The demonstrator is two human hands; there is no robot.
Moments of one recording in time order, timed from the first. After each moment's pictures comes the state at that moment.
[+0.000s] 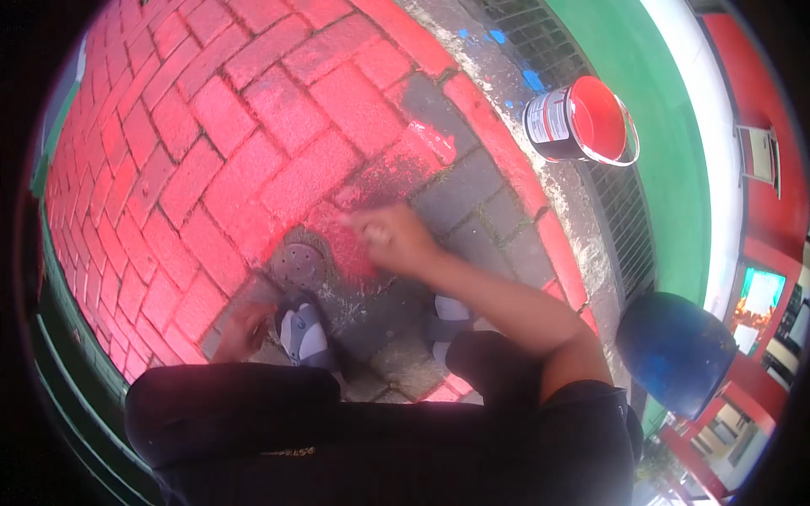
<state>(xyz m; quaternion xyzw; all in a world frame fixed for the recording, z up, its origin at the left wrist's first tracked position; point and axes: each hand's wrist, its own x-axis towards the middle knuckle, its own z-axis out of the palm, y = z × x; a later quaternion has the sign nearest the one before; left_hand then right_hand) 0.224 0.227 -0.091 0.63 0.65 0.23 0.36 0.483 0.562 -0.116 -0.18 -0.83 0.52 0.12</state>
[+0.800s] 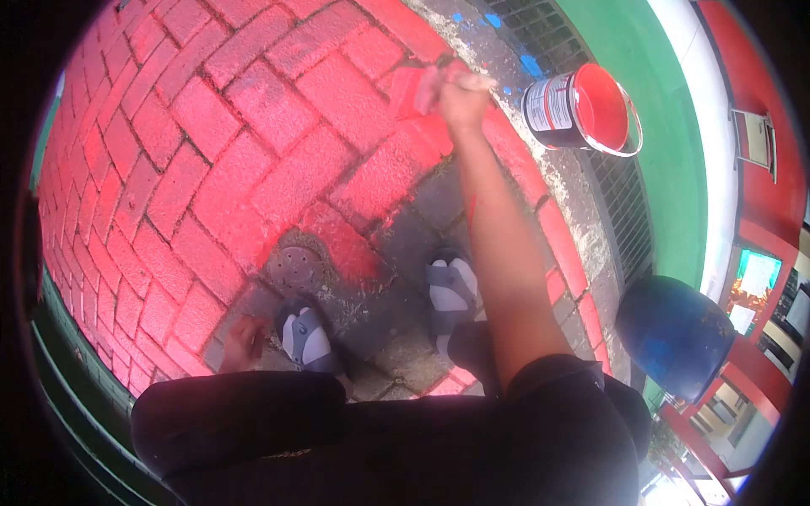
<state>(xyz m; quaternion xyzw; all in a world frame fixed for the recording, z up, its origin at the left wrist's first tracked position) 0.219 0.205 -0.109 0.60 0.68 0.25 0.35 0.448 0.761 -0.168 -0.57 -0.54 0.51 0.36</state>
